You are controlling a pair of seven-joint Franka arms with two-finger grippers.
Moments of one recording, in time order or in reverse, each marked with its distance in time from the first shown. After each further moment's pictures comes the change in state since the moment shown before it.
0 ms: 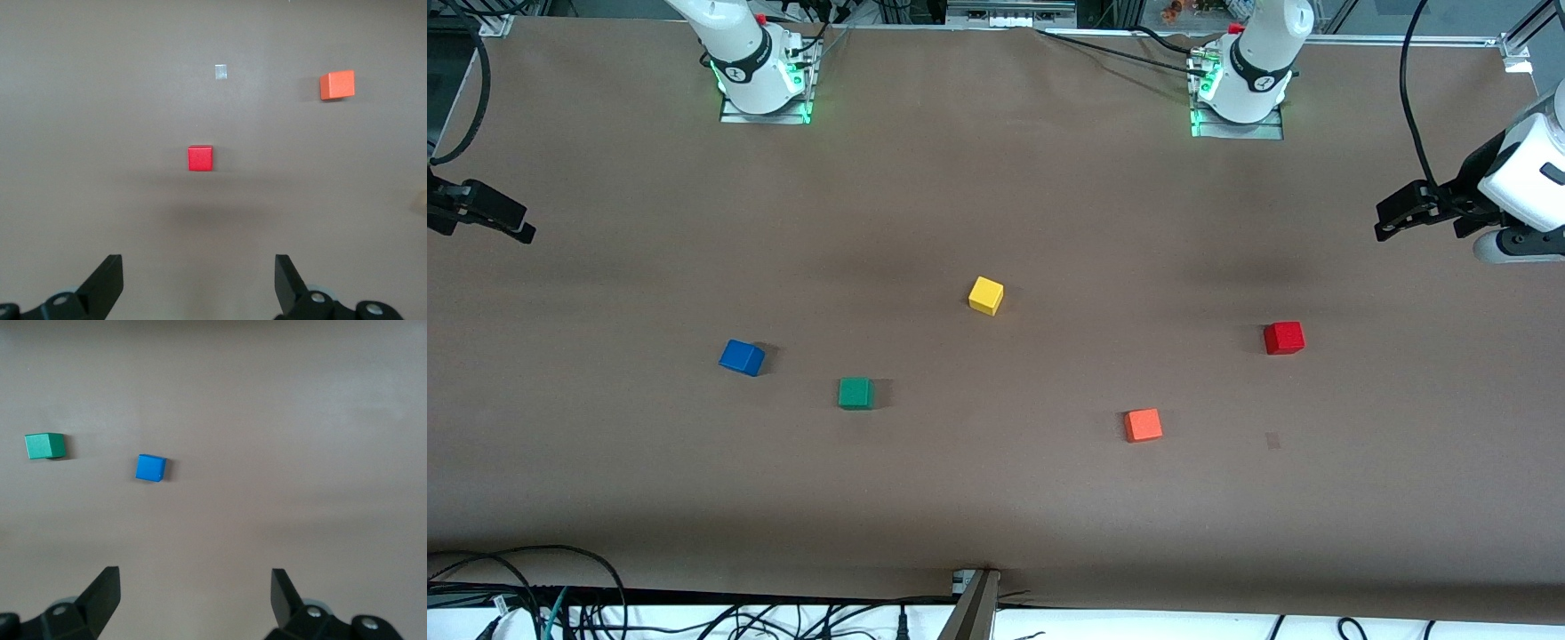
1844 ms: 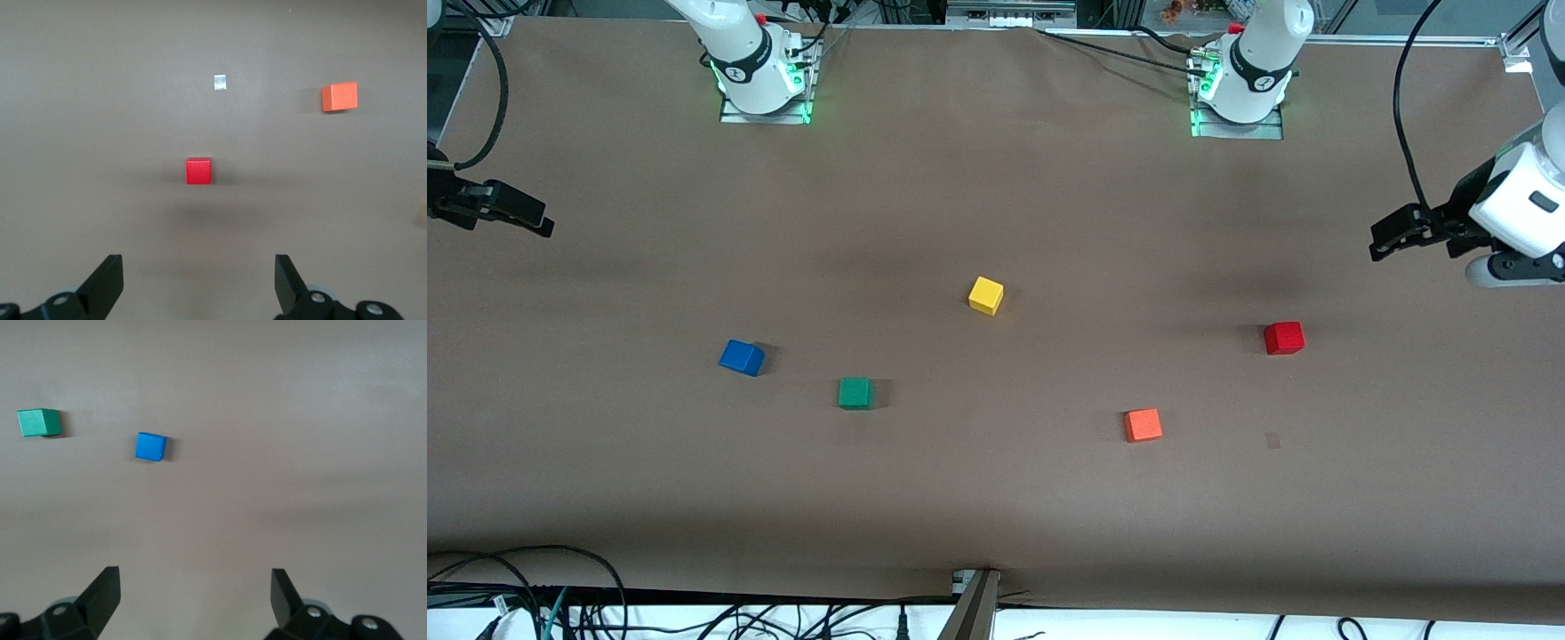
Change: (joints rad) left arm 0.000 0.049 0.004 -0.001 0.000 0.061 0.000; right arm 0.002 0.007 0.006 -0.012 0.000 -0.044 0.001
